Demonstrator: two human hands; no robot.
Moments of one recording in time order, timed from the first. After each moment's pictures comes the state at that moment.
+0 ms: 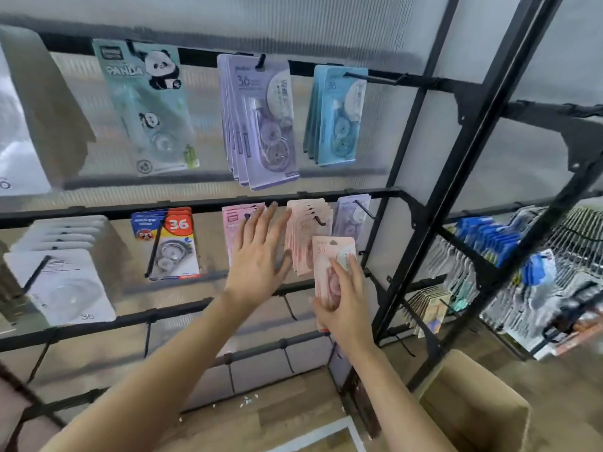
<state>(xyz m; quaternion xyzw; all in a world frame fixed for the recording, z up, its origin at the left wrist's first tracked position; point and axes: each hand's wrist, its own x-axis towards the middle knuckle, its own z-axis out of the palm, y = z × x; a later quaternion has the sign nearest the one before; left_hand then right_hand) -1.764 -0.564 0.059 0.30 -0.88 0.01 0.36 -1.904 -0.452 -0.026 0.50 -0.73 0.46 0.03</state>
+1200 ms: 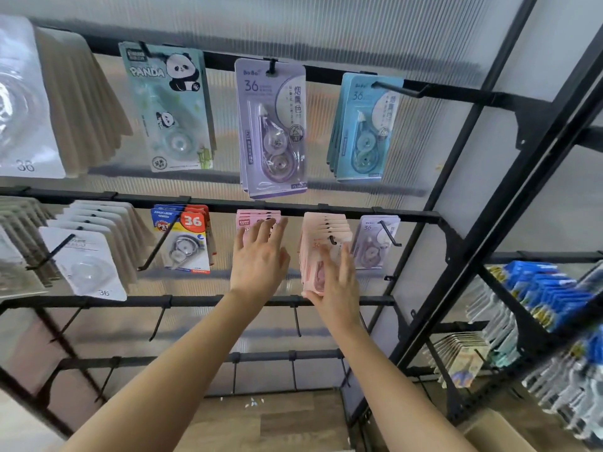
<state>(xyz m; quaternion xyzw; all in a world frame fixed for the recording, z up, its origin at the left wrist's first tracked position) -1.805 -0.581 0.050 0.50 -0.82 0.05 0.27 -1.955 -0.532 -0.020 0.60 -0.76 0.25 0.07</state>
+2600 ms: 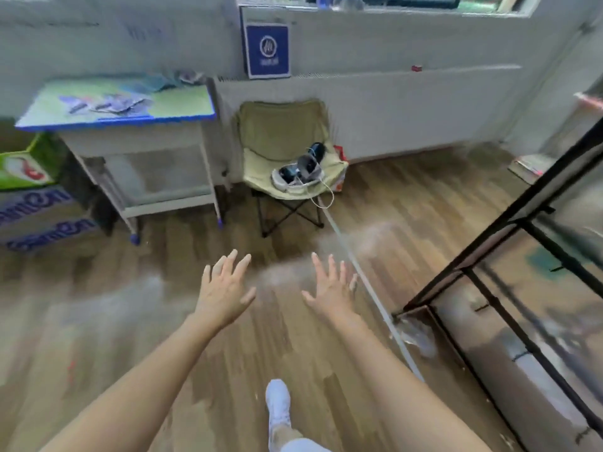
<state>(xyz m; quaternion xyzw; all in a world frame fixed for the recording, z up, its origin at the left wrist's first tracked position) -1.143 -0.013 -0.097 0.95 -0.31 -0.07 0.07 -1.253 -0.189 -0.097 0.94 -0.29 -0.10 -0.16</state>
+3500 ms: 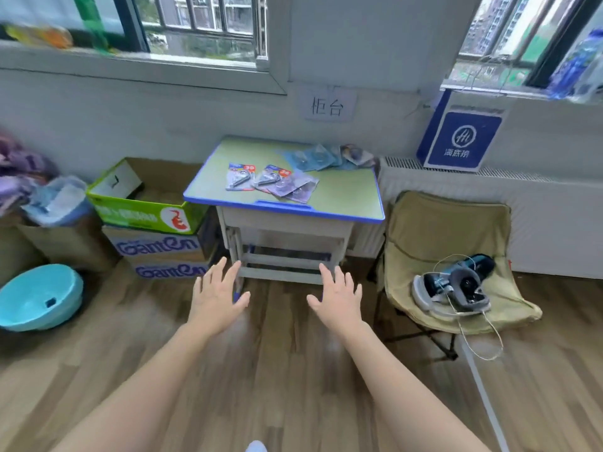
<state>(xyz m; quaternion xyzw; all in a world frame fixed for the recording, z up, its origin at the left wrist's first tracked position) -0.648 0.164 -0.076 0.99 -0.06 -0.03 0.13 -0.679 -0.061 -0.075 0.98 -0.10 -0.08 -0.17</state>
